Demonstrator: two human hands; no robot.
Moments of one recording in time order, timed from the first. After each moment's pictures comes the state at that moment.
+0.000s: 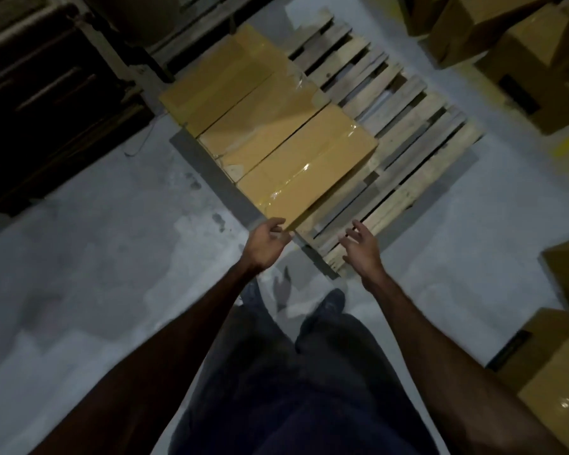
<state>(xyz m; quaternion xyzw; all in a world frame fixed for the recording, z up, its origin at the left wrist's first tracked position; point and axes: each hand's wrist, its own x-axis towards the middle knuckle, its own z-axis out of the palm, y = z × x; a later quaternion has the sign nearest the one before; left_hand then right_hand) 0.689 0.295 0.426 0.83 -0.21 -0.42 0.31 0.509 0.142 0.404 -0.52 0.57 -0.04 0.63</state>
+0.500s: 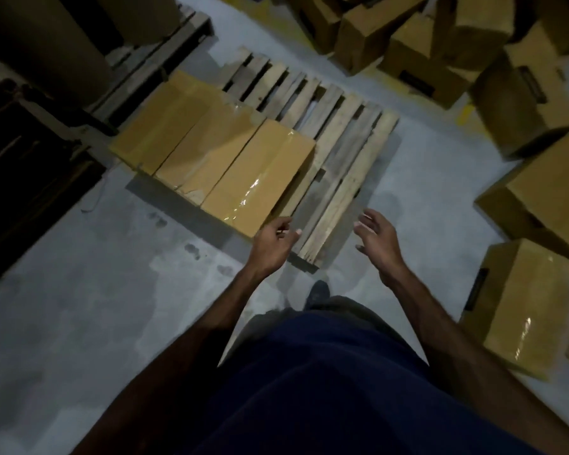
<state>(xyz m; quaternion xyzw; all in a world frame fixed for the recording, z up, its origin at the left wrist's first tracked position) 0.602 0.296 0.494 0.76 -0.33 -0.43 0.35 0.387 0.179 0.510 -0.50 0.59 -0.20 0.60</state>
